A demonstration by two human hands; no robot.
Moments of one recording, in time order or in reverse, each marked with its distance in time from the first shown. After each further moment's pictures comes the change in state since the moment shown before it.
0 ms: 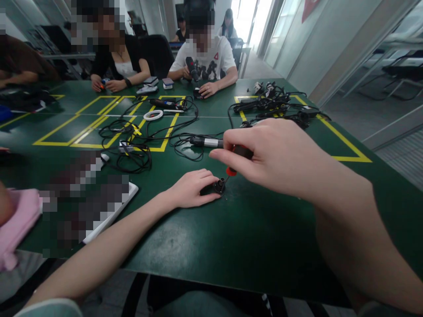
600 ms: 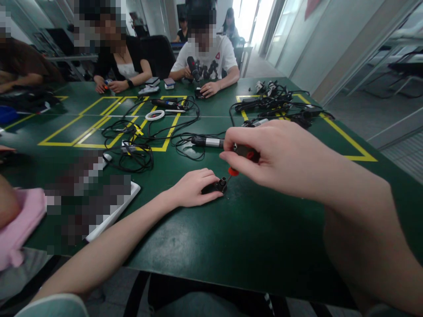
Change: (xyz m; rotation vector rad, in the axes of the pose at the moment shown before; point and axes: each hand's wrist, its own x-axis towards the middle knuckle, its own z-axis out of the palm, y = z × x) left_hand 0.001 0.001 -0.002 -0.023 -0.003 -0.018; right_hand -0.003 0.003 -0.001 0.014 -0.040 -0.021
